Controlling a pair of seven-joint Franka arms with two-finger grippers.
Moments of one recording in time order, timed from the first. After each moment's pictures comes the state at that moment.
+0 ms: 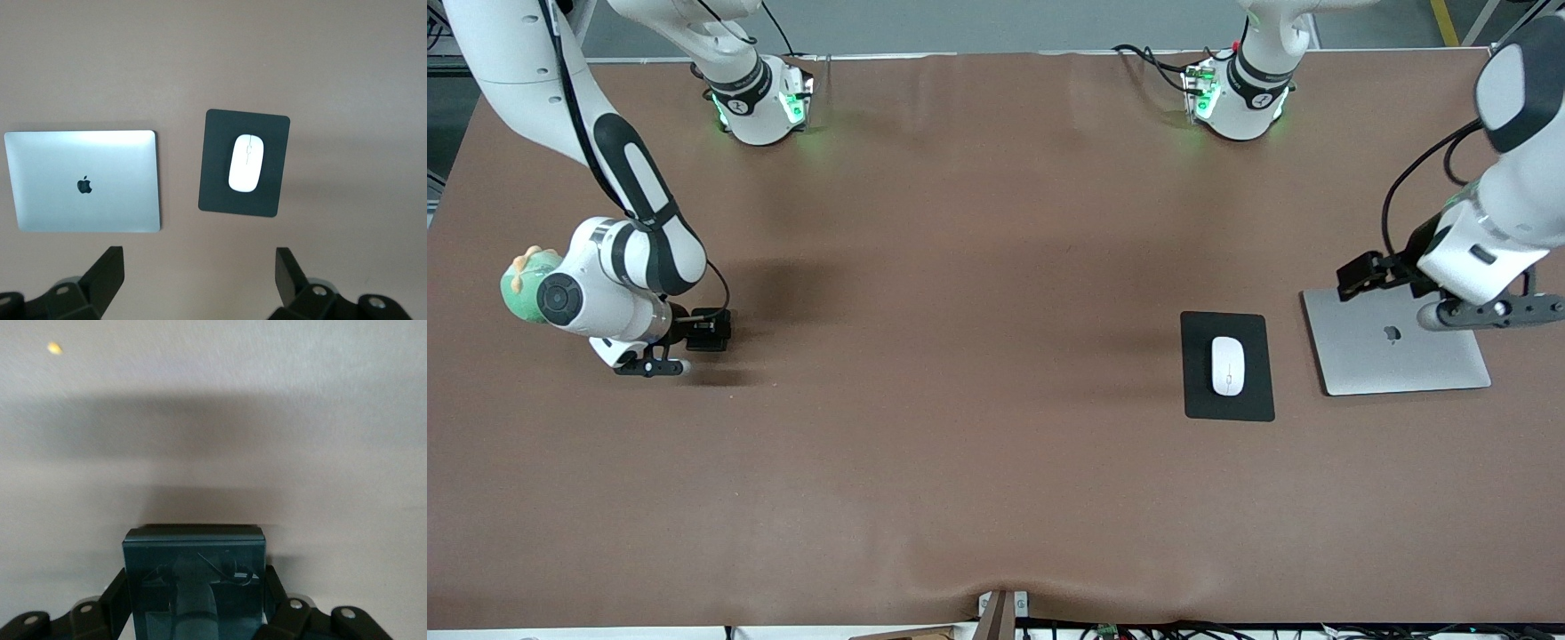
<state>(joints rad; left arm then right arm) 0.02 0.07 -0.11 -1.67 0.00 1.72 -0.11 0.02 0.45 -0.12 -2.18 0.14 2.43 -0.19</state>
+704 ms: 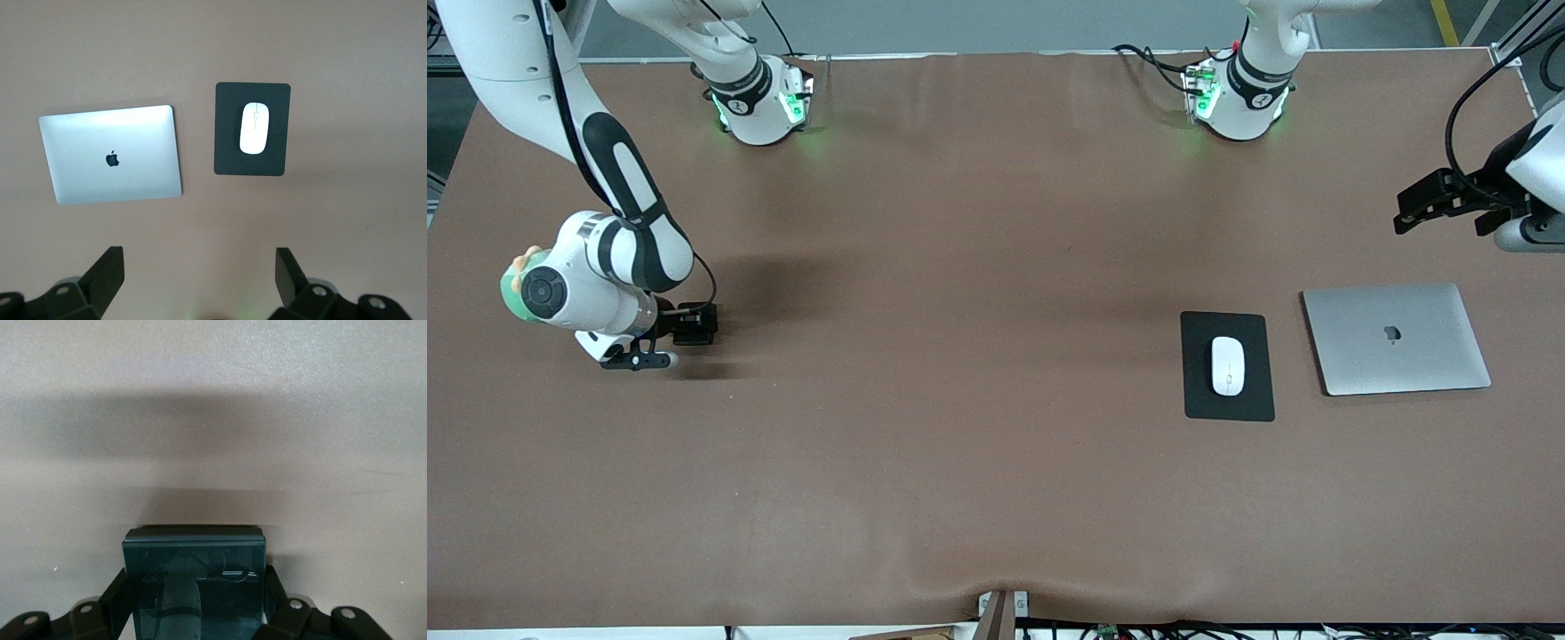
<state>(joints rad) -0.03 -0.01 -0.01 -1.57 0.00 1.51 0.00 0.02 0.44 -0.17 -2.20 0.13 2.43 -0.26</state>
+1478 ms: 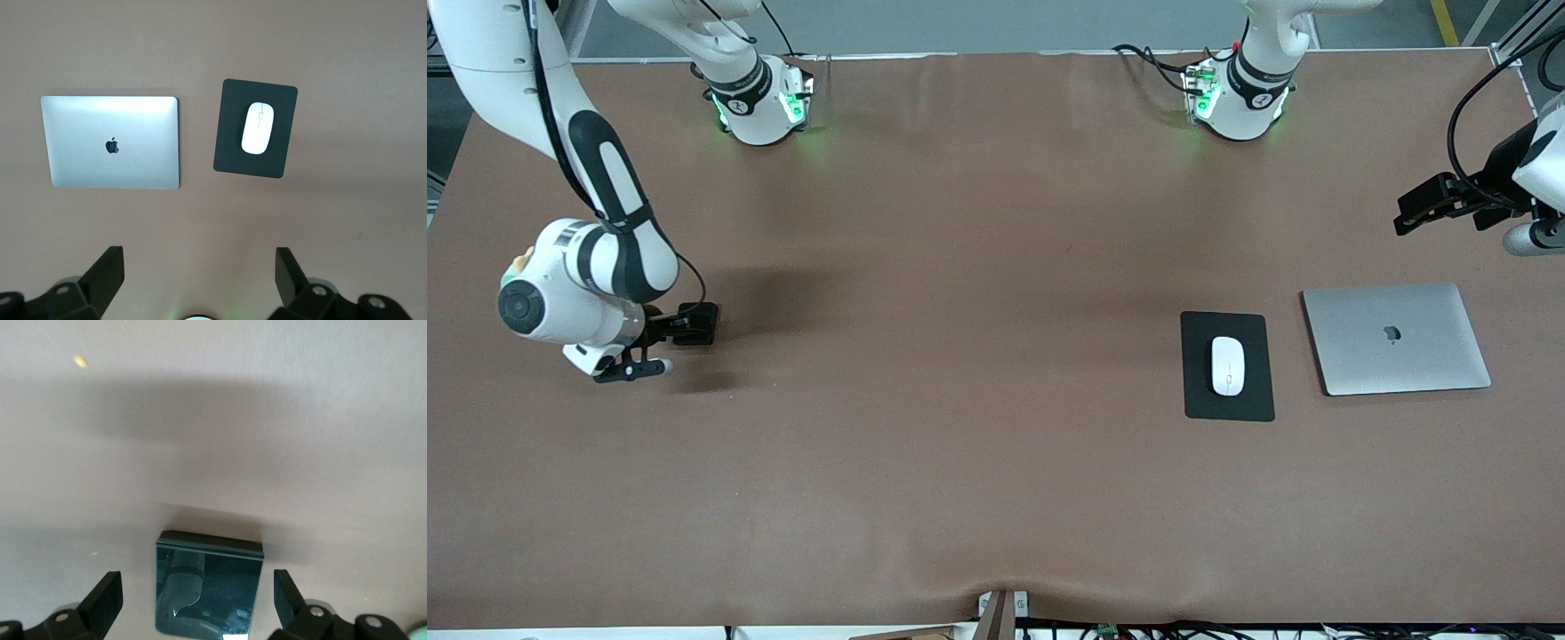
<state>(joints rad) -0.04 -0.01 0.01 -1.57 0.00 1.50 -0.09 0.02 0.44 -0.17 -2.03 0.13 2.22 -0.37</state>
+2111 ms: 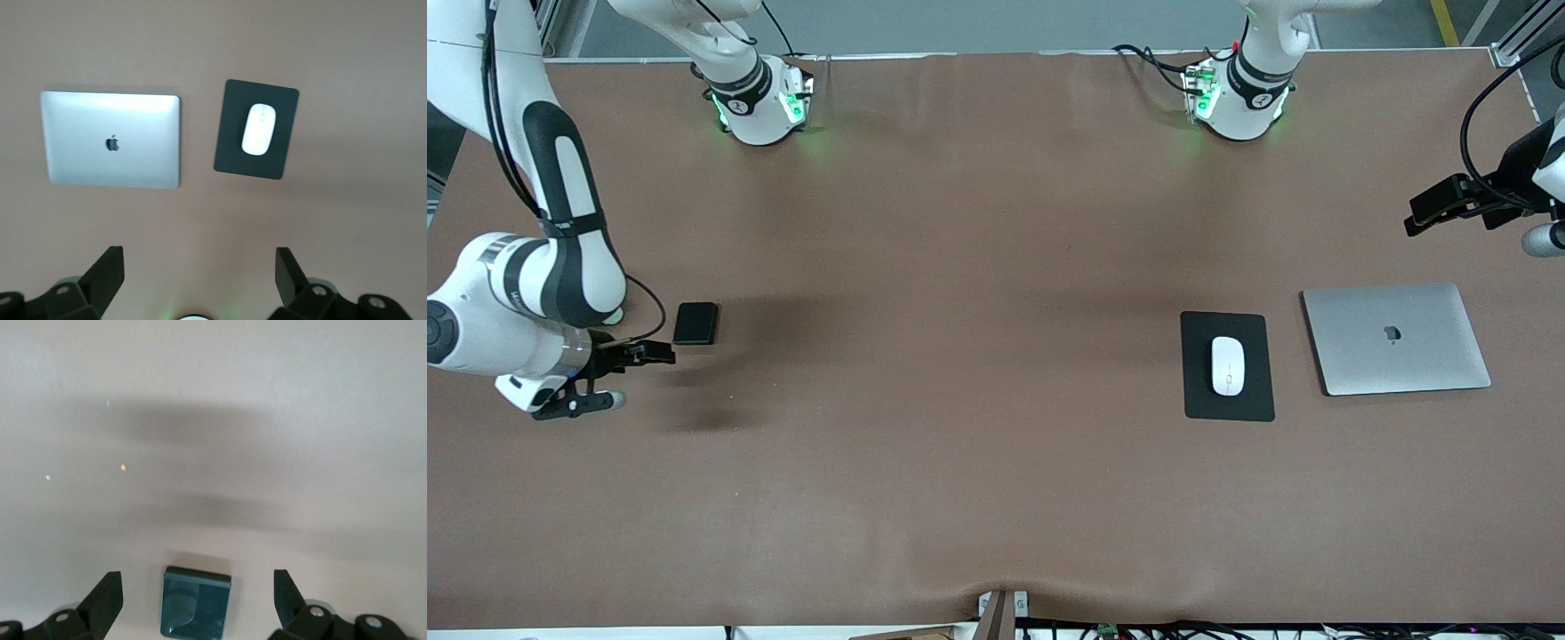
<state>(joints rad) -0.03 -0.01 0.01 -1.57 -0.04 1.50 -0.09 -0.01 0.47 -0.16 -1.77 0.13 2.09 -0.38</state>
